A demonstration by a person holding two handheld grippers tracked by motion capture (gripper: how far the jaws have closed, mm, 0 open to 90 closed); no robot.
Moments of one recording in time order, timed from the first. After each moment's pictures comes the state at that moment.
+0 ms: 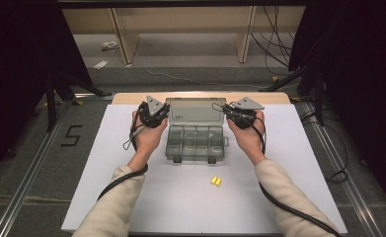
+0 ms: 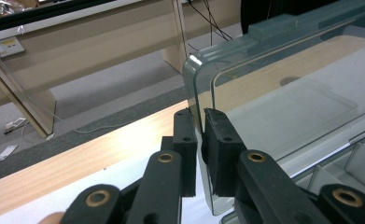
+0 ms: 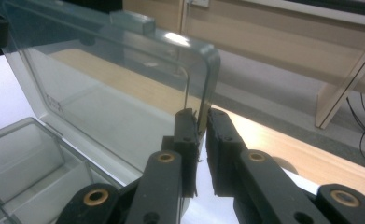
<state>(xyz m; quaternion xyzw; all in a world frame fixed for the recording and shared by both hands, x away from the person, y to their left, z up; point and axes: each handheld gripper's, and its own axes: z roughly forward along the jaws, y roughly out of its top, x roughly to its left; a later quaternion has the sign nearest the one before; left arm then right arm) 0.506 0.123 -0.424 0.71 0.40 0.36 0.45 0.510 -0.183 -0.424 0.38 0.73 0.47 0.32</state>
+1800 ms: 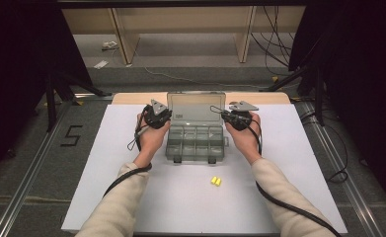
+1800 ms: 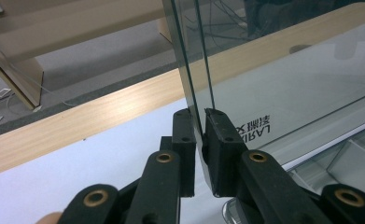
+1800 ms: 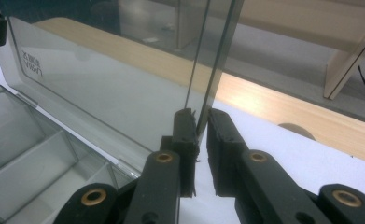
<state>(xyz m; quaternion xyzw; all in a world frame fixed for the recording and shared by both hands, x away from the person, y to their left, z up) 0.527 0.120 -0.456 0.73 0.43 0.32 0.42 0.527 -0.182 -0.455 0.41 0.75 0.44 0.28</state>
